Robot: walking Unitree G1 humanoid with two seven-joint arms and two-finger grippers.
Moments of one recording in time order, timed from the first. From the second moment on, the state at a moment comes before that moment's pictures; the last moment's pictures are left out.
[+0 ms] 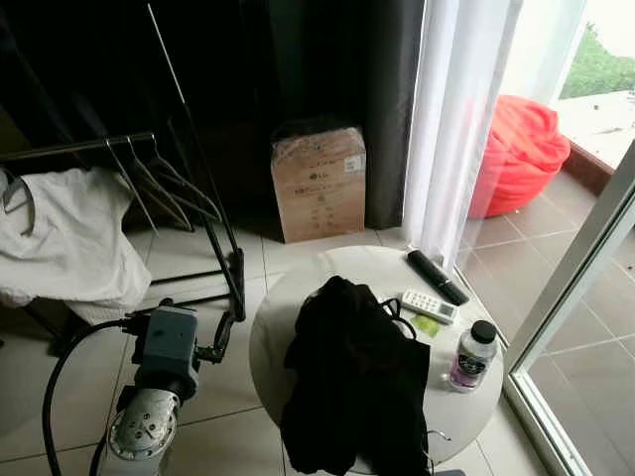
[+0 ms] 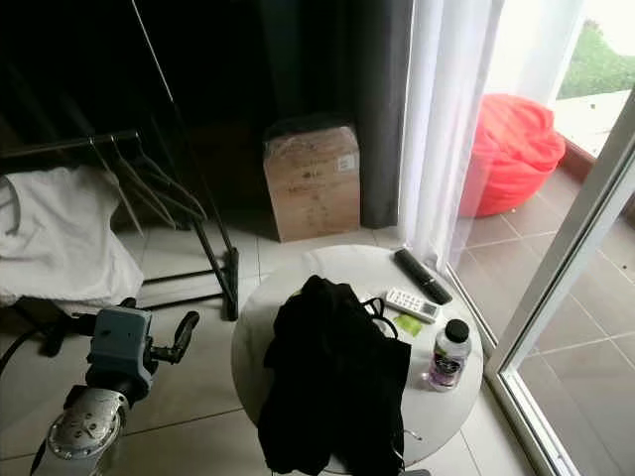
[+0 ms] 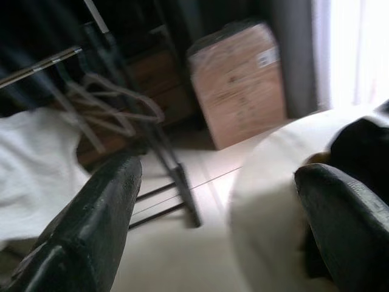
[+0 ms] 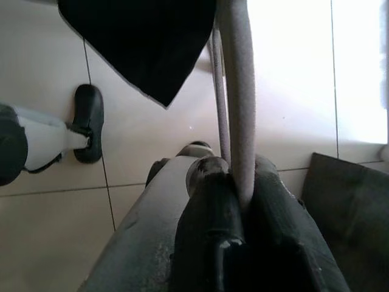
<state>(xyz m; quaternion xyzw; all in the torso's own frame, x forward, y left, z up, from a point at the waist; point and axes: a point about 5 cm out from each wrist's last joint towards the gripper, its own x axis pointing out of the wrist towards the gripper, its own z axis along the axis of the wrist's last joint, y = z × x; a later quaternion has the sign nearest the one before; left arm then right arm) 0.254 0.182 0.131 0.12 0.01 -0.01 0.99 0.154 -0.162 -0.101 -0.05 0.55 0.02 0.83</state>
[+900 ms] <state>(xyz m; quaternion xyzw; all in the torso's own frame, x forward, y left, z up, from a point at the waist) 0.254 0.190 0.128 0.14 0.02 -0.01 0.99 0.158 -0.160 -0.099 -0.08 0.57 0.04 0.82</state>
